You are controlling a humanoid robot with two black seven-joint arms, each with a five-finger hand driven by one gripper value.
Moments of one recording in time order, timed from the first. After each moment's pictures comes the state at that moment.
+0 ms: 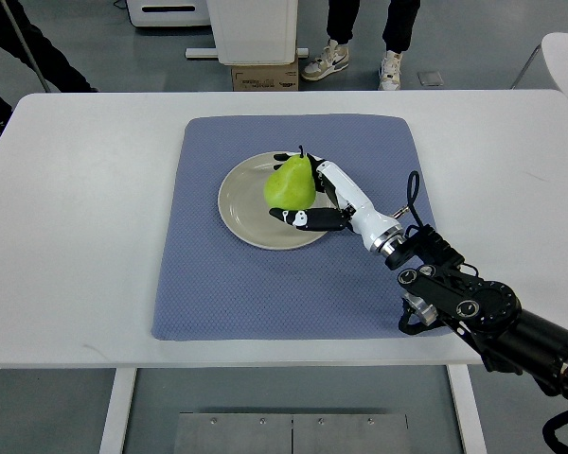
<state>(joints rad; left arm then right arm) -0.04 0.00 -0.11 -0.19 -0.10 0.11 -0.12 0.77 0.00 0.36 0.70 -0.81 -0.13 0.61</state>
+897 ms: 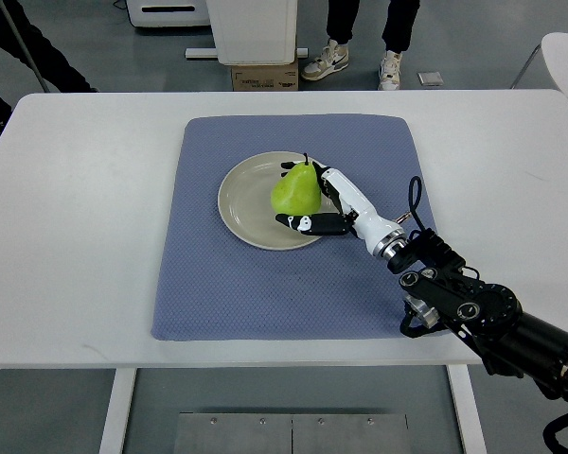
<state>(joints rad) -0.04 0.00 -0.11 -0.19 -0.10 0.11 -0.12 0.77 0.00 0.36 0.69 -0.81 -0.14 0.55</state>
